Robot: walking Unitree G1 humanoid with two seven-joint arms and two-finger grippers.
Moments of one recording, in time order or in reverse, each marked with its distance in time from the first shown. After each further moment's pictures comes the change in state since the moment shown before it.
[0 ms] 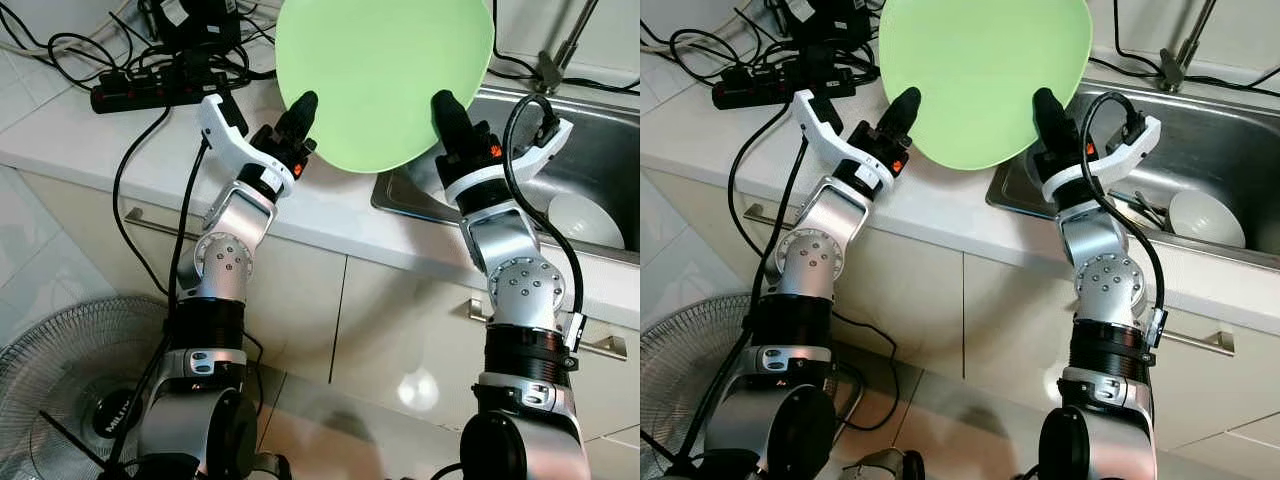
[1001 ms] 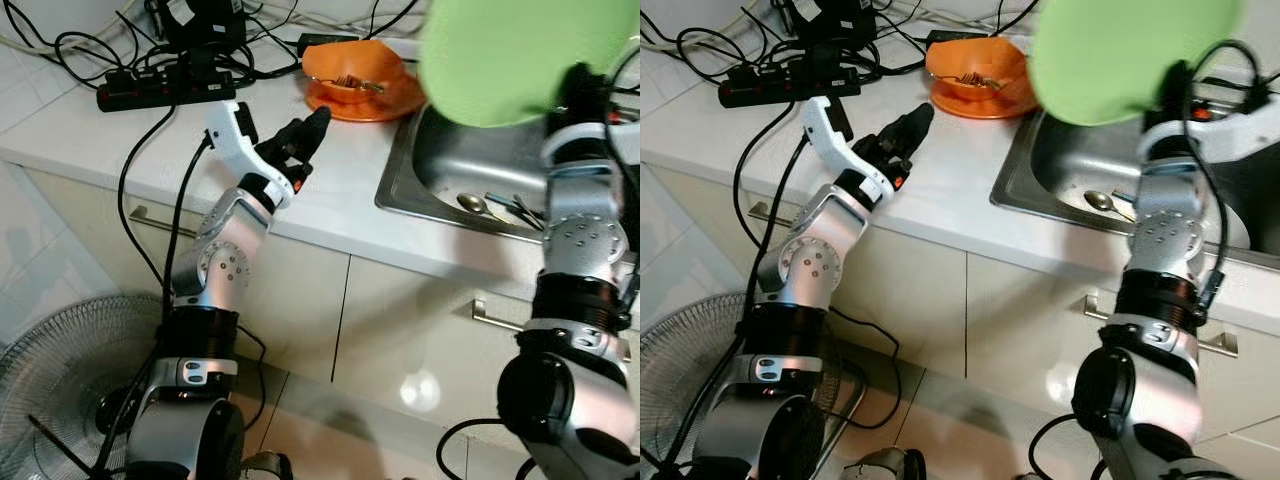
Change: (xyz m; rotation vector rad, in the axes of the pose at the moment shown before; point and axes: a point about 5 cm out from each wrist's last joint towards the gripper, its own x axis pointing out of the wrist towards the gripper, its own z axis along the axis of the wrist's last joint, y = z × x) left arm -0.010 0.002 -0.003 0.315 0.114 -0.048; right arm 0.002 -0.028 0.113 -0.181 -0.489 -0.368
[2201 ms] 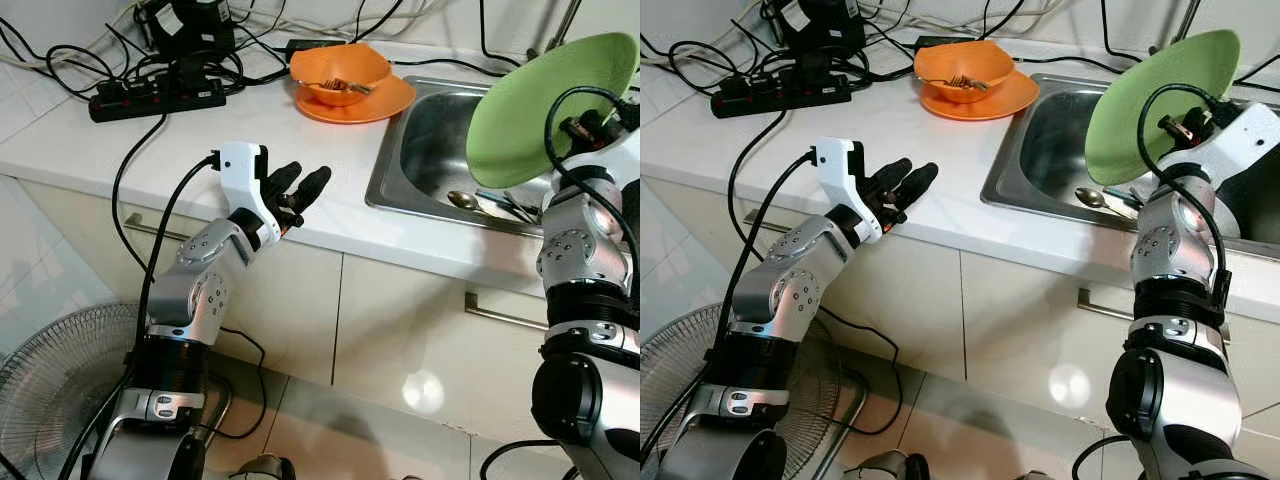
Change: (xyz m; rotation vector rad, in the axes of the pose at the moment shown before) left arm -0.029 0.015 -0.025 0.205 0.205 0.014; right arm -0.001 -0.040 -0.020 -0.626 0.080 -0.142
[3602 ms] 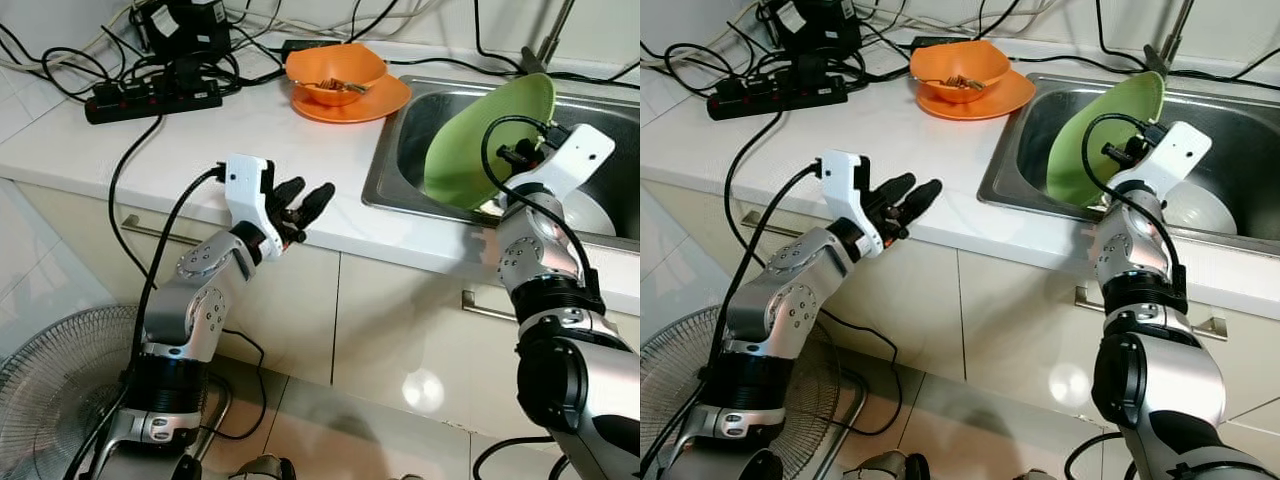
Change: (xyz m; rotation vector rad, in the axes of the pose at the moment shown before) left arm -0.011 -0.007 -0.009 0.003 0.058 0.004; right arm -0.008 0.022 -0.045 -0.055 0.162 0.051
